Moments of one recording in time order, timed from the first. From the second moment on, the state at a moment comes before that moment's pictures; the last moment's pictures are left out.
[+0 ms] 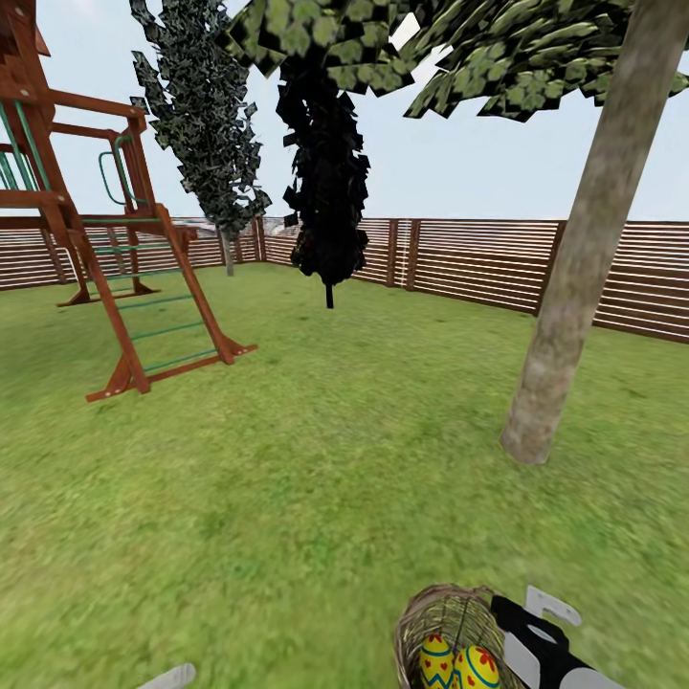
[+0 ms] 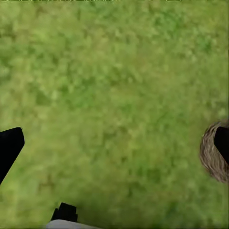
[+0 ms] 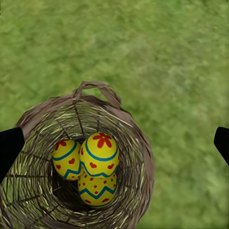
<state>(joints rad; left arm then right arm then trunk) -0.02 0.05 0.13 -0.88 0.32 0.23 -0.01 -0.58 -0.09 0.01 -0.11 -0.41 -0.19 -0.30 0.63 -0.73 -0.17</state>
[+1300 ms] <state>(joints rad) -0.02 0.05 0.15 -0.85 0.32 0.17 0.00 -0.58 -0.09 0.01 -0.07 -0.33 -0.19 -0.23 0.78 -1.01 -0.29</state>
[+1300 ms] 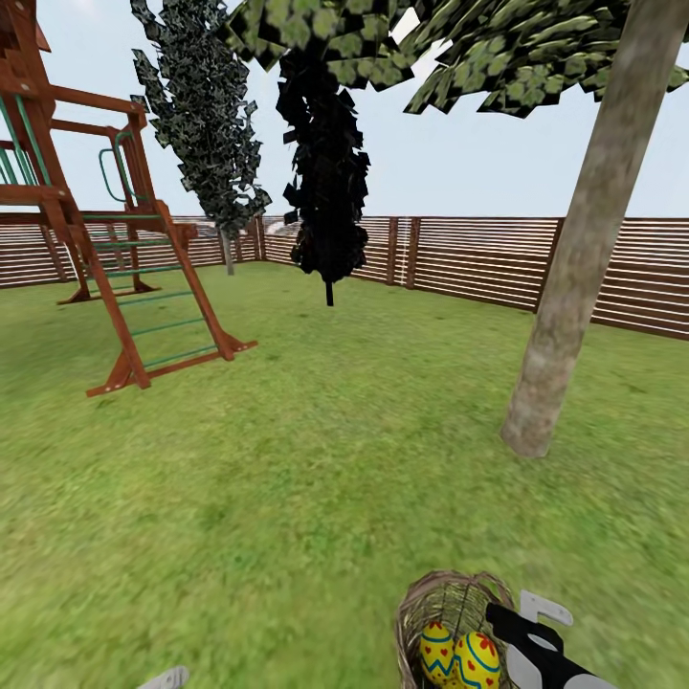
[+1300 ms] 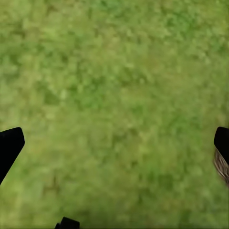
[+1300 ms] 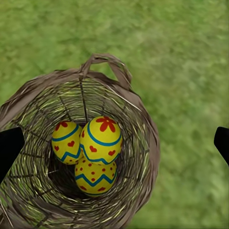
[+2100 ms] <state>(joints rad) -0.02 0.05 0.18 -0.85 0.32 0.17 0.00 -0.58 -0.10 0.01 -0.07 -0.33 -0.06 -0.23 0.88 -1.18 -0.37</state>
